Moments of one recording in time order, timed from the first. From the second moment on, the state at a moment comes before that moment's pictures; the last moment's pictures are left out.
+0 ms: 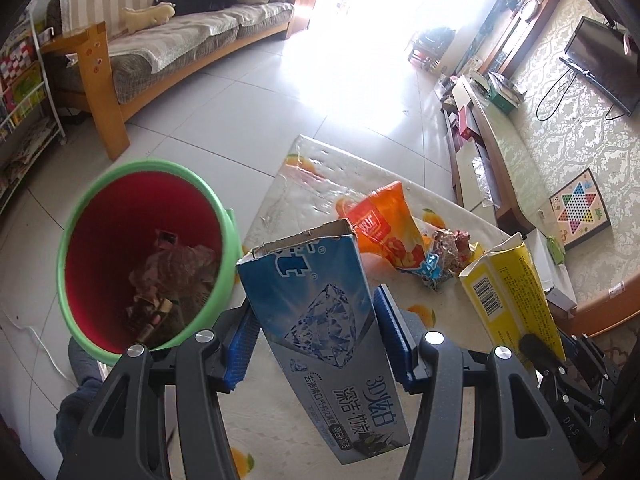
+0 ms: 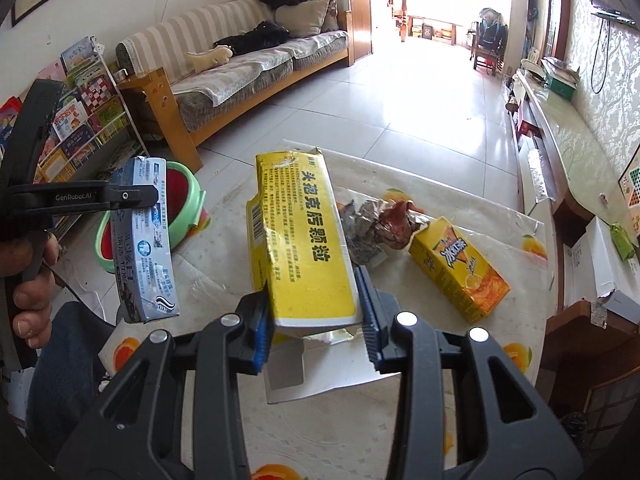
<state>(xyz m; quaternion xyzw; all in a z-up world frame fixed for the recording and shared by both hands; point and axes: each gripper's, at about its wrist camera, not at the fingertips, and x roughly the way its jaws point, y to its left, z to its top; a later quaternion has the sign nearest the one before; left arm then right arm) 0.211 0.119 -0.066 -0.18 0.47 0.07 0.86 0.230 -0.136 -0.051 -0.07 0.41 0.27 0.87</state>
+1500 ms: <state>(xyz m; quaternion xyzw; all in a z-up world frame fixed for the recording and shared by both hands) 0.157 0.353 -0.061 -0.20 0.40 0.21 0.87 0.236 0.146 -0.045 -0.10 0.42 0.40 0.81</state>
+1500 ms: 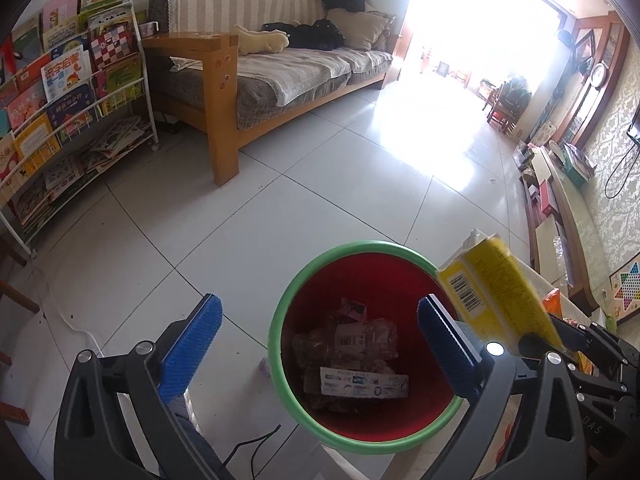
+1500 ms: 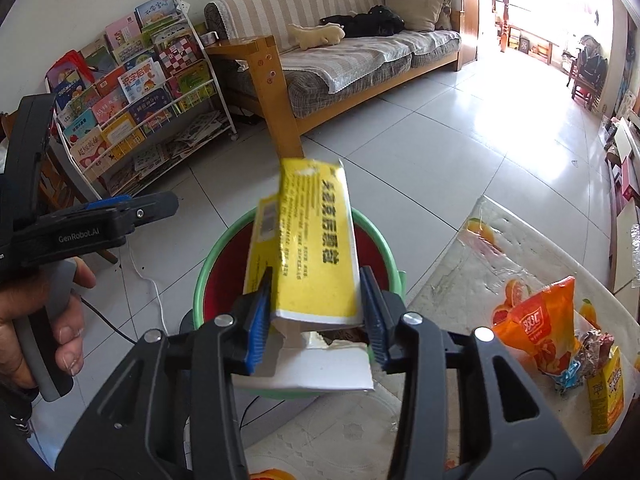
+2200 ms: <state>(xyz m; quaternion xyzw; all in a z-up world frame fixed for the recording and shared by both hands) 0.177 0.270 -0.040 -0.18 0.41 0.12 0.89 0.230 0.049 -0.009 -0.07 0.38 0.34 0.86</state>
